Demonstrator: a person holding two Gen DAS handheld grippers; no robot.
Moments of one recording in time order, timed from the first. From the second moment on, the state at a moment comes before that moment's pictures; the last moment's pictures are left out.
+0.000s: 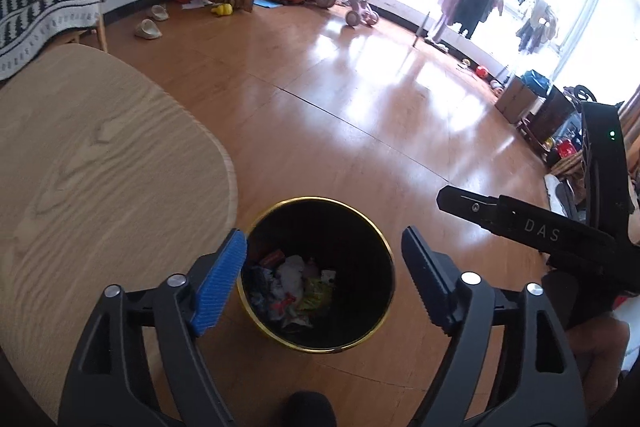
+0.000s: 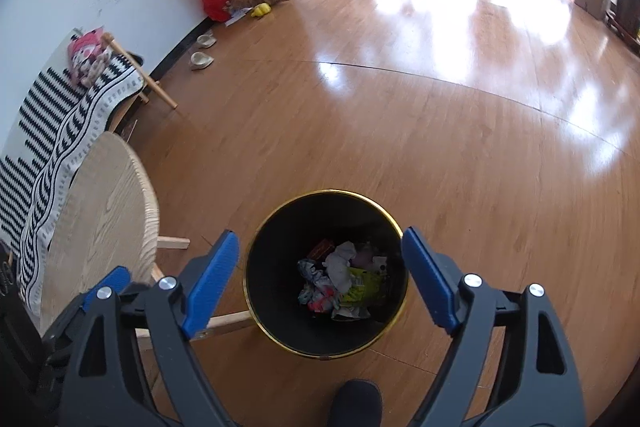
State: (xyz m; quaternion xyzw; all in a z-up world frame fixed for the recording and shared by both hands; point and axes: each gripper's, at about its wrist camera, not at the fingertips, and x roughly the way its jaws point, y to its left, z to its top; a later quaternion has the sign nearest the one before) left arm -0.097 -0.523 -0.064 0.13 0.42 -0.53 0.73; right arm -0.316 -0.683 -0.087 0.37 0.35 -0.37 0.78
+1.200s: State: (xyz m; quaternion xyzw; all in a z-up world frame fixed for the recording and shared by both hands) left arm 0.049 0.050 -0.007 -0.02 0.39 0.02 0.92; right arm 0.021 -0.204 -0.012 0.03 0.40 0.03 0.92
